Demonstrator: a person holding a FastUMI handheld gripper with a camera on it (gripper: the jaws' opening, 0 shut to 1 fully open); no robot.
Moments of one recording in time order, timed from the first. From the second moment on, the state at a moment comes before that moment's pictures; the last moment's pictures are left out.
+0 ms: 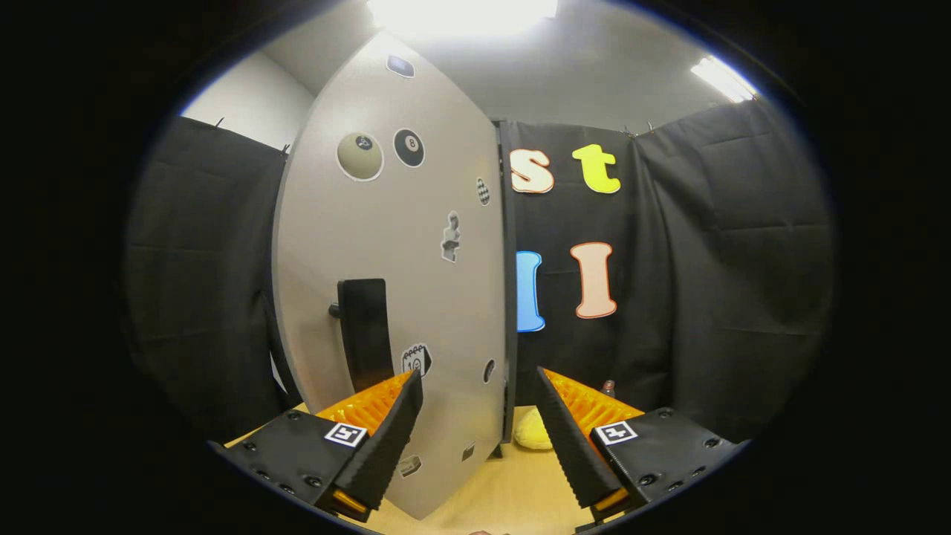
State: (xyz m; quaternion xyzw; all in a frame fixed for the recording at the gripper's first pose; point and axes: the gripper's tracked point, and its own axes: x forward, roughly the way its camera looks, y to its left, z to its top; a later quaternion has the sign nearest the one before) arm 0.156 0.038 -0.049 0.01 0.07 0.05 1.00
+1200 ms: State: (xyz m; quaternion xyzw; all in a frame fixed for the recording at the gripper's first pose) arm 0.154 0.151 -0.043 -0.01 0.06 0.12 0.99
